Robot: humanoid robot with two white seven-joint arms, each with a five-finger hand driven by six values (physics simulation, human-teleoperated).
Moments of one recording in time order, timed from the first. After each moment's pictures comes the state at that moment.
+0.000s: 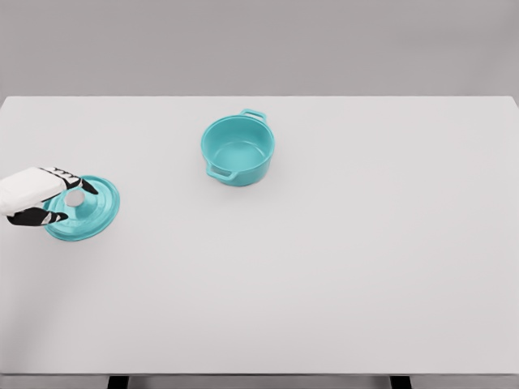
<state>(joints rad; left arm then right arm) -0.17 0.72 0.01 -1.41 -0.52 -0.61 -0.61 0.01 0.00 -0.30 0.05 0.25 -0.01 0.09</state>
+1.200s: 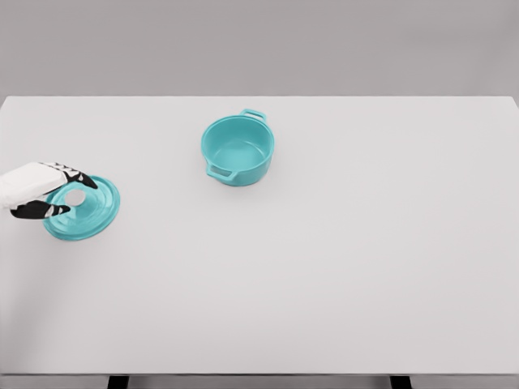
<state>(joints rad) -0.22 0.68 0.01 -1.34 -0.55 -0.61 -0.61 0.01 0.00 -0.30 0.05 0.25 -0.01 0.09</state>
